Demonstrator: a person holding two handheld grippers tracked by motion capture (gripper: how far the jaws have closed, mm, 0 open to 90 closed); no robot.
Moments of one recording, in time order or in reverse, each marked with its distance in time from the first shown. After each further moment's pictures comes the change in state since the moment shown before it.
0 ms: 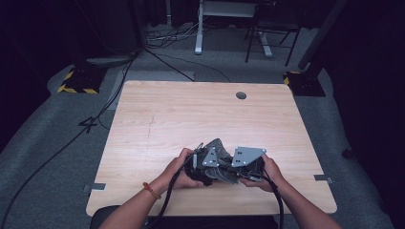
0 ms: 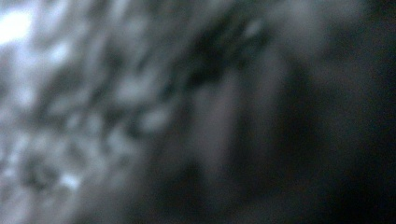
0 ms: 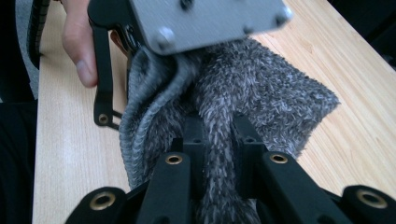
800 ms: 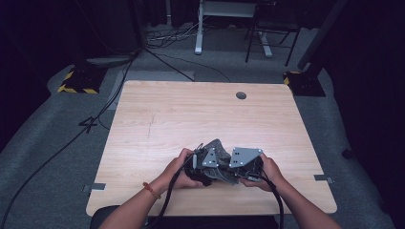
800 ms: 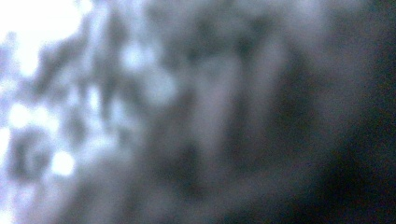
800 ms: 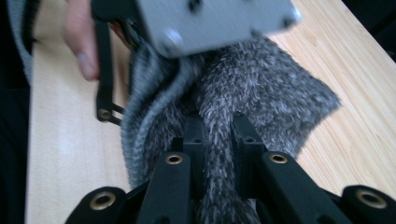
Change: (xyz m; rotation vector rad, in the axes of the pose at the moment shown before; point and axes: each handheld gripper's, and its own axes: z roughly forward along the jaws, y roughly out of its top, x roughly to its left) left arm 0.001 -0.003 0.003 0.021 0.008 0.012; right arm -0.001 -0.001 0.004 0.053 -0.008 -0.020
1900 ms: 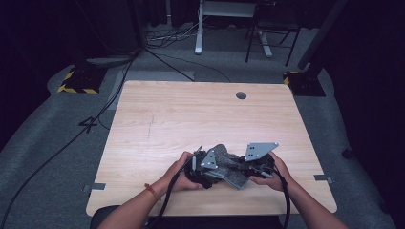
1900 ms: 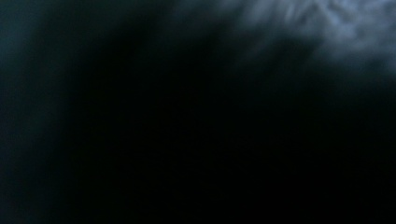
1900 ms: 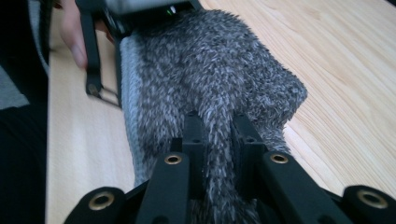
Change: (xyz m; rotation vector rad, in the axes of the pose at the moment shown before) left arm -0.001 -0.007 0.013 -0.045 -0.066 -0.038; right arm -0.020 -0.034 -0.010 -0.059 0.100 0.167
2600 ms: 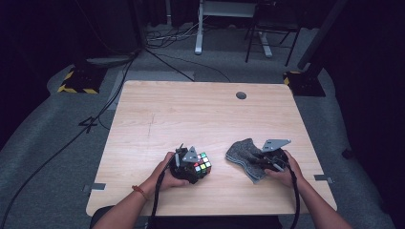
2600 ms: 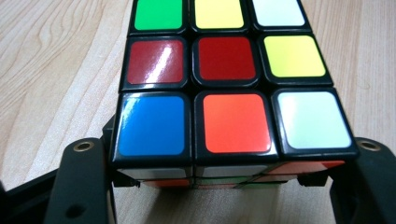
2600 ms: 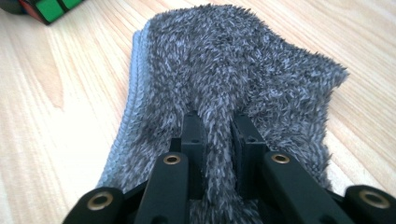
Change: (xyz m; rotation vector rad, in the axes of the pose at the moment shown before) left arm 0.025 -0.053 -0.010 -0.017 0.052 -0.164; right arm -0.063 -0.096 0.005 0.097 -0.158 0.212
